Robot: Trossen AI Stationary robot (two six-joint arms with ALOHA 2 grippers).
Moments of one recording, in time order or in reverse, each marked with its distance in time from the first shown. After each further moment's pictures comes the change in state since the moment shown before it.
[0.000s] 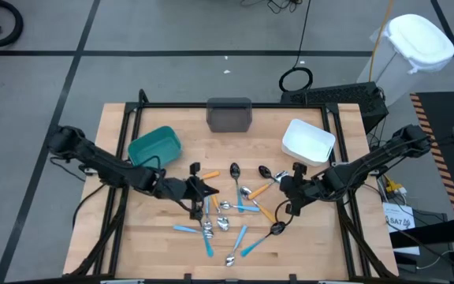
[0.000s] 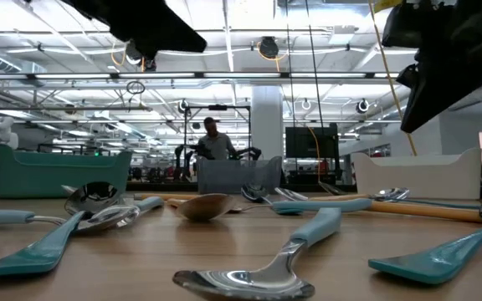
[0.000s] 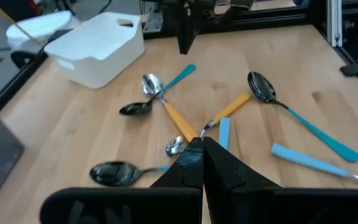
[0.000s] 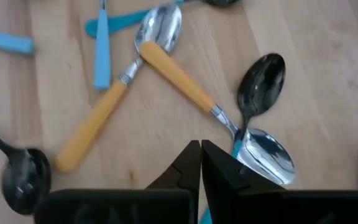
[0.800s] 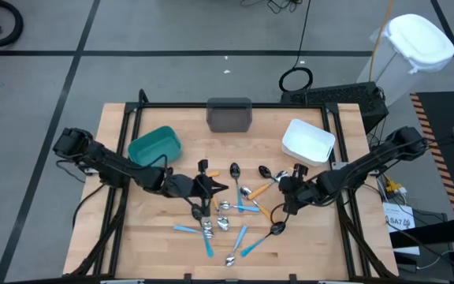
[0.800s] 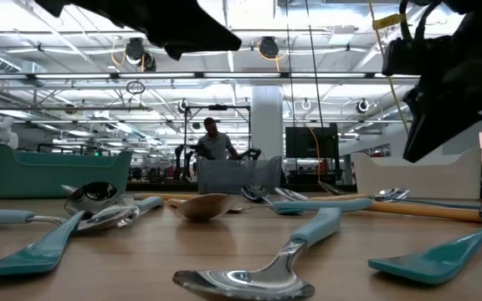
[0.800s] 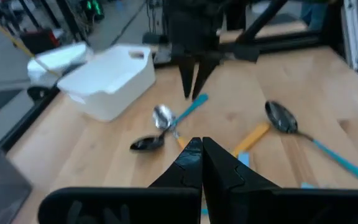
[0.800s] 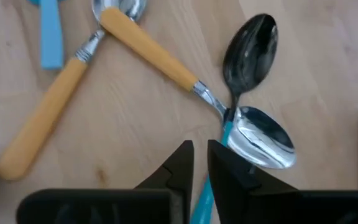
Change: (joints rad) left arm 0.047 0.086 0.044 0.130 -0.002 0.081; right arm -0.002 0.097 -0.058 0.012 0.049 0.075
